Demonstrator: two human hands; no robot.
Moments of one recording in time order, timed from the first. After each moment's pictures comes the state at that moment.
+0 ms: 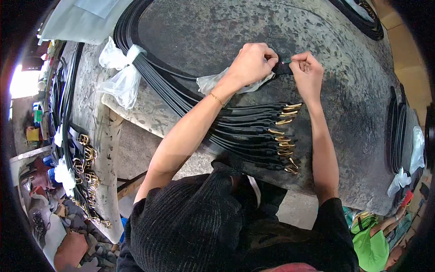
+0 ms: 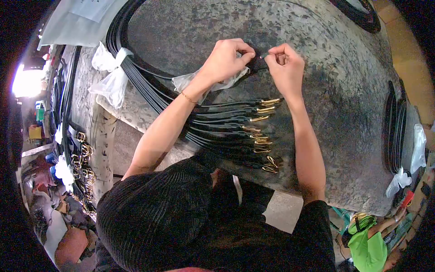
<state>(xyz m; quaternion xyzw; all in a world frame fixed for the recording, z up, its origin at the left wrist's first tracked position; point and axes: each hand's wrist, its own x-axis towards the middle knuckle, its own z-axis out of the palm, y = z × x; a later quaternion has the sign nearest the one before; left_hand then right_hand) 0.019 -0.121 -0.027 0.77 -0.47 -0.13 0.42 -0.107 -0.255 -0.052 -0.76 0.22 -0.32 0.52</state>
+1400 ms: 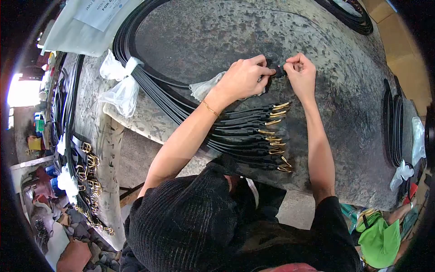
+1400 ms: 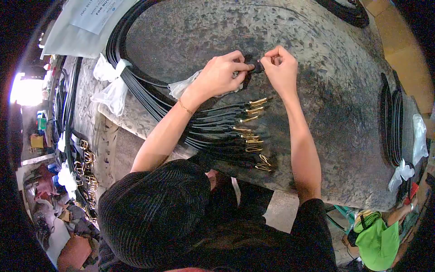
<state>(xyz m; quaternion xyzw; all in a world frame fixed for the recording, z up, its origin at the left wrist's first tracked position) -0.001 -0.112 -0.017 0.72 -0.61 -0.04 0.32 -0.117 -0.270 -0.046 -0.75 0.24 -0.33 0.52</state>
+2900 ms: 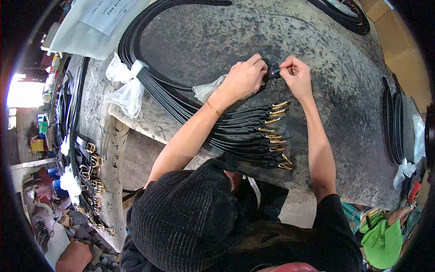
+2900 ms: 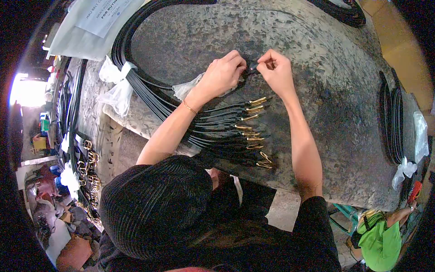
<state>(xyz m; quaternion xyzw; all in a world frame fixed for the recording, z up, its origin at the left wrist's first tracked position) -0.003 -0.114 -0.023 0.76 -0.57 -0.02 0.32 -0.119 -0.271 -0.052 -0.72 0.13 -0.29 0.61</state>
